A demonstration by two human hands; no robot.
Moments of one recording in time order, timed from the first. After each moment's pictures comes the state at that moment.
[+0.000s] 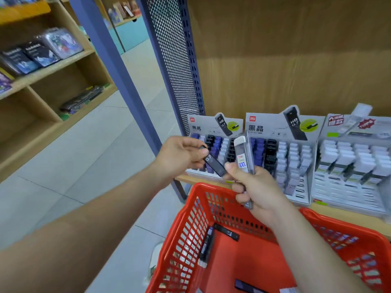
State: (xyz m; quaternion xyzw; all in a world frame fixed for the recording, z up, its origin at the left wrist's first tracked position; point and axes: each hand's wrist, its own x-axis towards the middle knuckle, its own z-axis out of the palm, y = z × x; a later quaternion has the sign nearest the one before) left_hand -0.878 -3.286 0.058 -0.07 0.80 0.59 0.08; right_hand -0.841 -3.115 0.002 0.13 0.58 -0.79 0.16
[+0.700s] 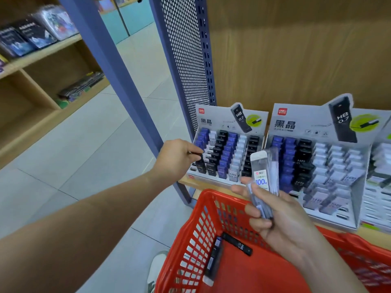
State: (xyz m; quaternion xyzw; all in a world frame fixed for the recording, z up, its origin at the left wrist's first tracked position) left_hand -0.957 -3.336 -0.030 -0.01 0.96 0.27 -0.01; right_hand -0.866 -3.120 -0.054 0.16 0.41 -0.87 0.23
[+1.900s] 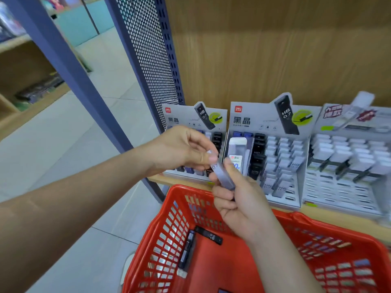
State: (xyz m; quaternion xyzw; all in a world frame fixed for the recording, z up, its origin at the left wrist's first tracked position) left_hand -0.928 -3.261 0.038 0.09 0.81 0.53 0.25; right_hand -0.861 -3.118 -0.030 0.19 0.36 -0.90 0.17
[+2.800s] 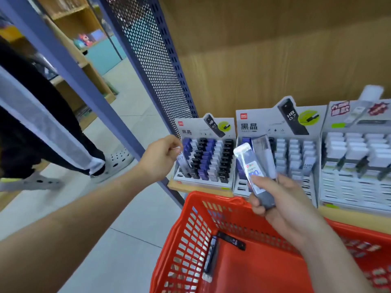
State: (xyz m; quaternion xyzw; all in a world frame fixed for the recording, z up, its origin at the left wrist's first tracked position) left_hand -0.938 -3.306 0.023 0.04 0.98 0.22 -0.01; right_hand -0.846 -3.062 -0.026 0.14 0.47 -0.86 0.14
